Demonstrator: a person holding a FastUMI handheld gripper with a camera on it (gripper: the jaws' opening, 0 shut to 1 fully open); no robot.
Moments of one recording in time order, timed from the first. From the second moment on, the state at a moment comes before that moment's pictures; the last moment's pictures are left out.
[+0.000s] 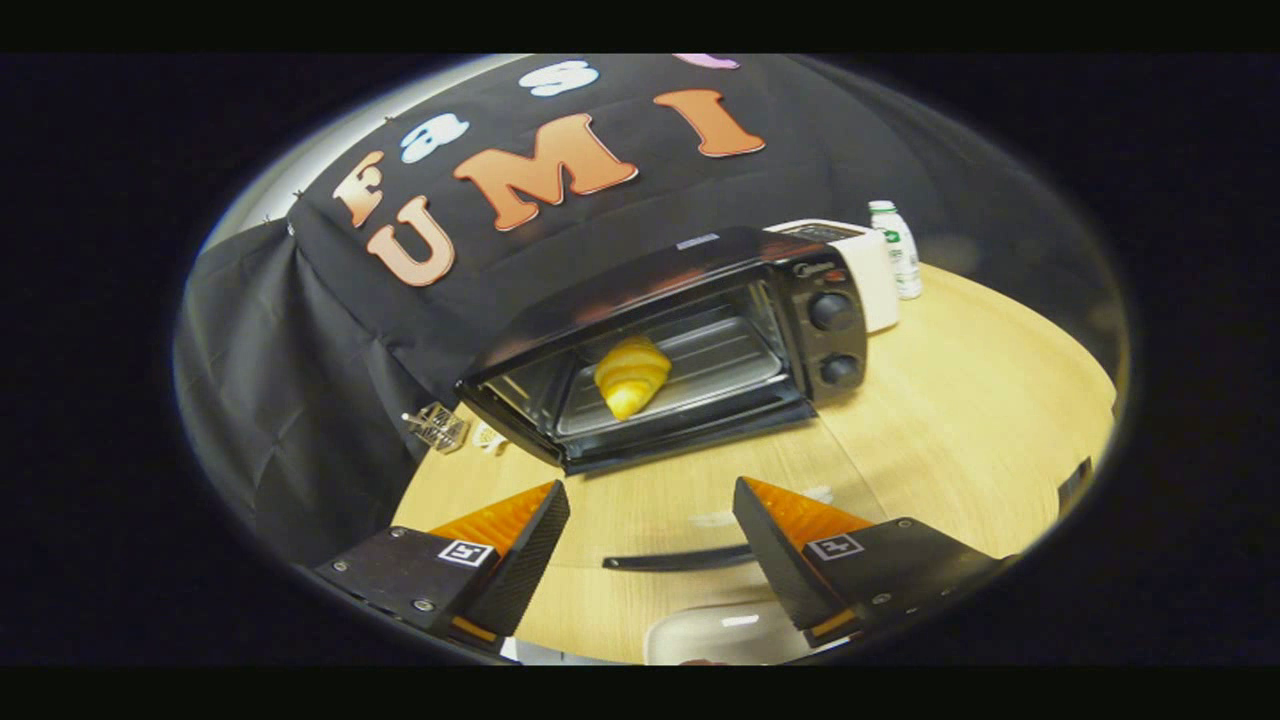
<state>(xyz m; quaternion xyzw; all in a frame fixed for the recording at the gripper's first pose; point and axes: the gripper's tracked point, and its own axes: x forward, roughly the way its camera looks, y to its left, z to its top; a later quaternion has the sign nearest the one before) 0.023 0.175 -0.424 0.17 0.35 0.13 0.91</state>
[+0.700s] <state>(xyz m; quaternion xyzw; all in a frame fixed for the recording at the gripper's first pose) -0.030 0.185 -0.511 0.05 0.43 0.12 0.90</state>
